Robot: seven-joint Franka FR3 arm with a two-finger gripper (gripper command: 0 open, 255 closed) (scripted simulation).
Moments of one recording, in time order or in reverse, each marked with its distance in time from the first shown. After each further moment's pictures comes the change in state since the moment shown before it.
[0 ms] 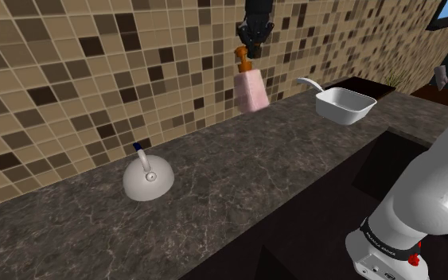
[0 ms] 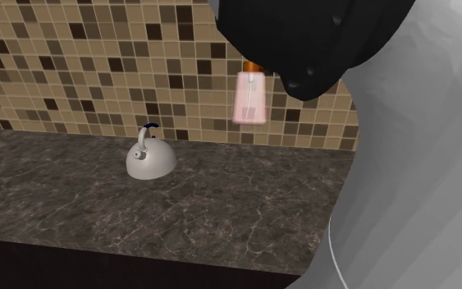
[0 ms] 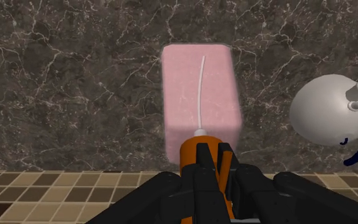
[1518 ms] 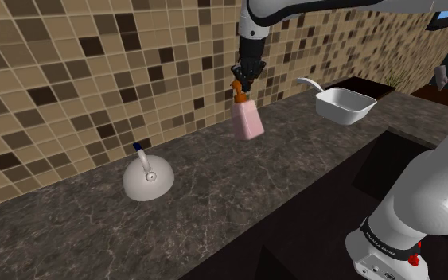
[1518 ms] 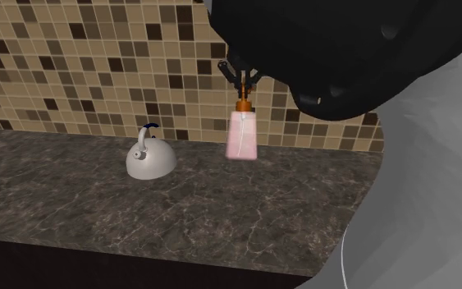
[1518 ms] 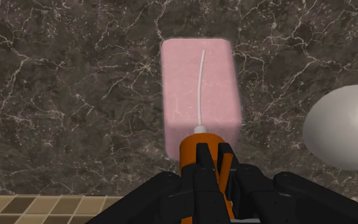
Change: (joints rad) arm 0.015 -0.077 0.014 -0.373 0.007 0.297 0.033
